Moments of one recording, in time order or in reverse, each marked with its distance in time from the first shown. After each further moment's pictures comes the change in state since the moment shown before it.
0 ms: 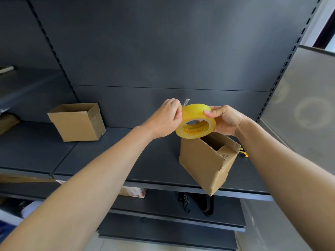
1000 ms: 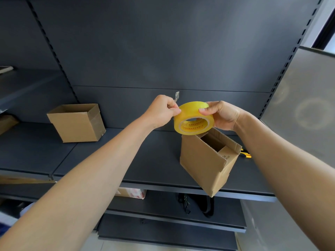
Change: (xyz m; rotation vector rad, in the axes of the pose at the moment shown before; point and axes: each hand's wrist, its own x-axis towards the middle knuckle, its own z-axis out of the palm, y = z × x) left_hand 0.014 0.001 -0.018 -0.231 0.027 -0.277; right_hand 0.012 -0.013 0.002 -0.127 0.095 0.025
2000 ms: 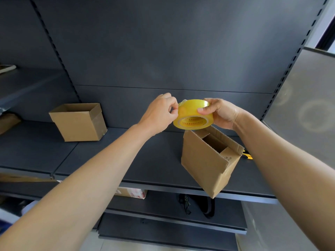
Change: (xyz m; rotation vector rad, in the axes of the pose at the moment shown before) left_hand -0.009 -0.008 -0.001 0.273 0.175 0.255; right_hand 0.003 -0.008 0.011 -0.048 0.020 -0.078
